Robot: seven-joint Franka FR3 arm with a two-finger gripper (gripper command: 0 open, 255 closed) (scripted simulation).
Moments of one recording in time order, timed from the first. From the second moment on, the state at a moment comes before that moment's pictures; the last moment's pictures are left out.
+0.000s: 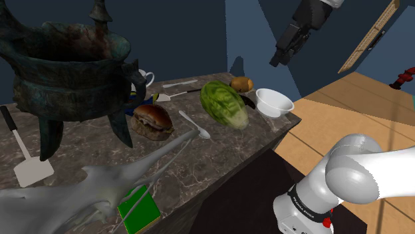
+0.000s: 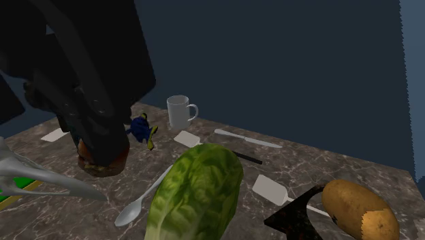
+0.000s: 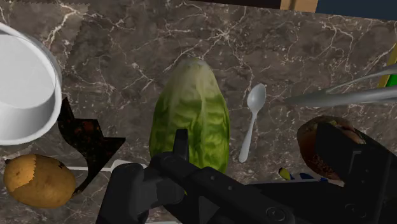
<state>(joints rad) 0.02 -0.82 0.01 -2.26 0.10 1.55 -0.05</state>
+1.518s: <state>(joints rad) 0.18 -0.08 -0.20 -1.99 0.01 1.92 -0.92</state>
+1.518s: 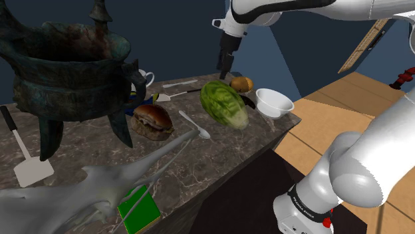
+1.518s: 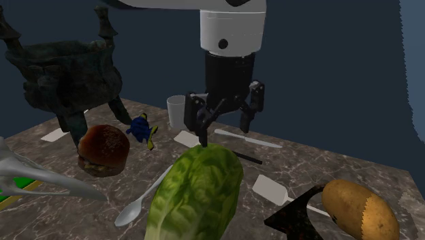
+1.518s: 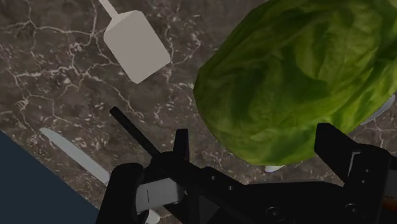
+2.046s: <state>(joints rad) 0.20 0.20 -0.17 -1.77 0.02 2.02 -1.18</state>
